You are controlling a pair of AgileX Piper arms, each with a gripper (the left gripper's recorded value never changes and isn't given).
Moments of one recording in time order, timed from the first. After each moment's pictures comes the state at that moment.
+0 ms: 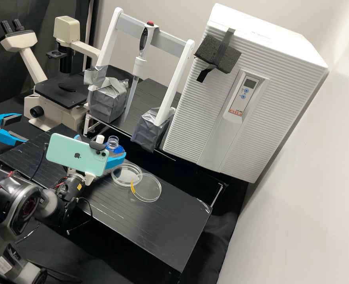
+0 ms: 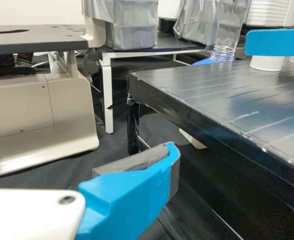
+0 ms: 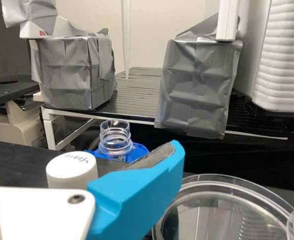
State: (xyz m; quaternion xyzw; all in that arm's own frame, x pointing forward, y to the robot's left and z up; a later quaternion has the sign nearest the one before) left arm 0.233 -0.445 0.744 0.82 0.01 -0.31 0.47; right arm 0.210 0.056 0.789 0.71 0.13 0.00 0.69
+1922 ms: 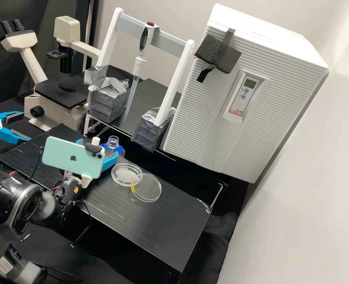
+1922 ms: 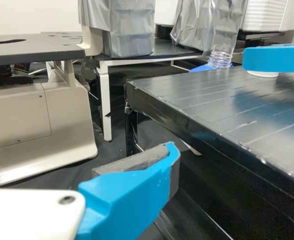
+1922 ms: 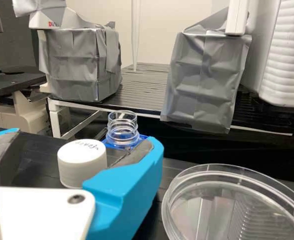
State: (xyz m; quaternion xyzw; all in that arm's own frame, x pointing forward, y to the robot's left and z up) left arm 0.238 -0.450 0.744 0.82 -0.01 -0.31 0.47; right arm 0.202 0.055 0.782 0.70 0.13 -0.01 0.70
